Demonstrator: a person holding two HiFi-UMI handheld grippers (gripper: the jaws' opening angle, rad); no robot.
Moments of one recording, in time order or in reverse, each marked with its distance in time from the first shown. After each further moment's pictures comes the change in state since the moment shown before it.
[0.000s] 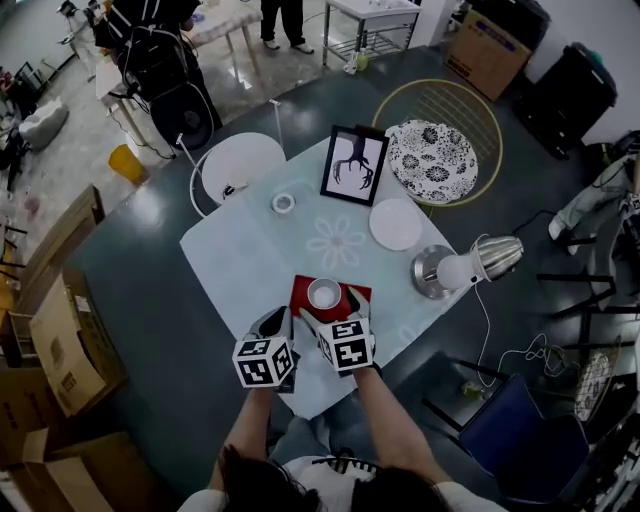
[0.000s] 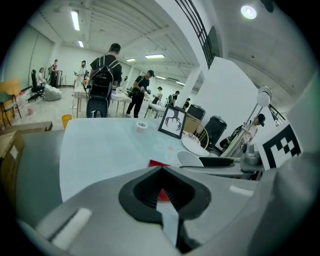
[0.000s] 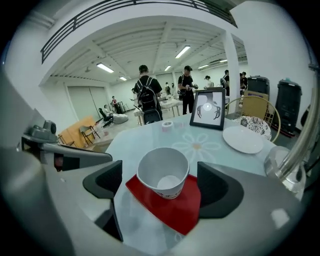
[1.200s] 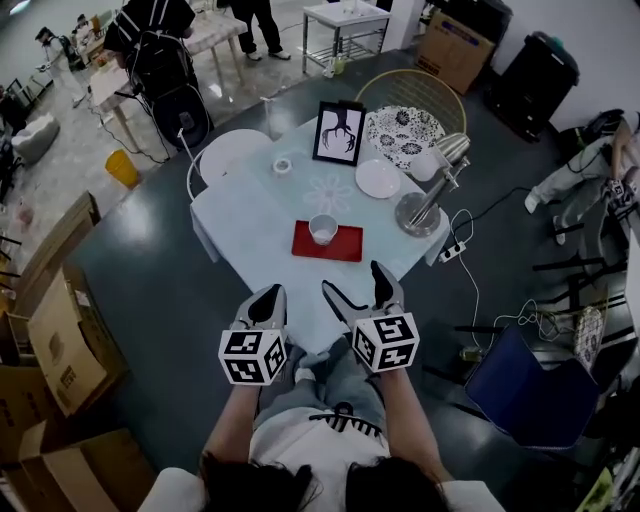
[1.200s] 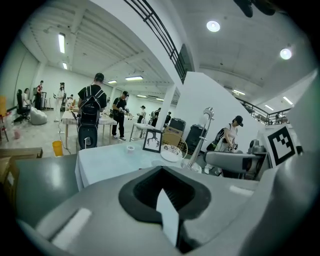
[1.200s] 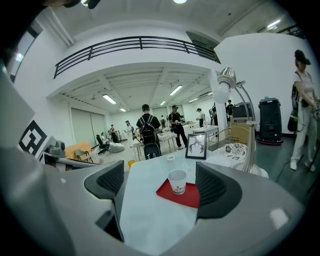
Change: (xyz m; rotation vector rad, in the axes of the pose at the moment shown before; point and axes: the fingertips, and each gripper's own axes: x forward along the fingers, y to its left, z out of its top) left arm -0.185 -0.054 -0.007 0.191 -0.195 -0.135; right arm -0.212 0.072 0.008 0.033 -0.399 -0.068
